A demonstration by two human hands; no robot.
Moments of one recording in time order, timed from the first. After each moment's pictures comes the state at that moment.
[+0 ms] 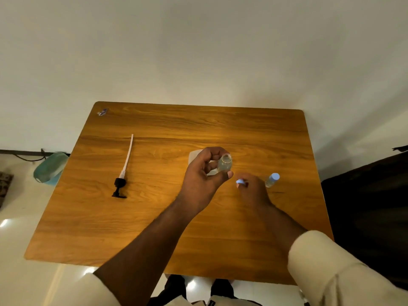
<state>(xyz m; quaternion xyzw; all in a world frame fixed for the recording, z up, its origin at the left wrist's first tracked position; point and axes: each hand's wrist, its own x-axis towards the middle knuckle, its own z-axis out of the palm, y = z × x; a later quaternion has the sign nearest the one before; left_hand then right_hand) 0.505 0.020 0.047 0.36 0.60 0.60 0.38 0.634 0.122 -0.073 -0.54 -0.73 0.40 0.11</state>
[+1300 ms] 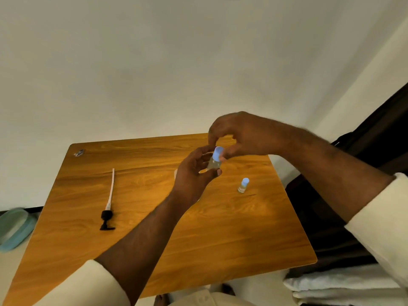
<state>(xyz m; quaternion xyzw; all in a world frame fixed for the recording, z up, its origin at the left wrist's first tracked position) 0.506 0.010 0.104 0.45 0.55 0.58 0.39 0.627 0.118 0.228 -0.20 -0.96 0.18 -0.01</state>
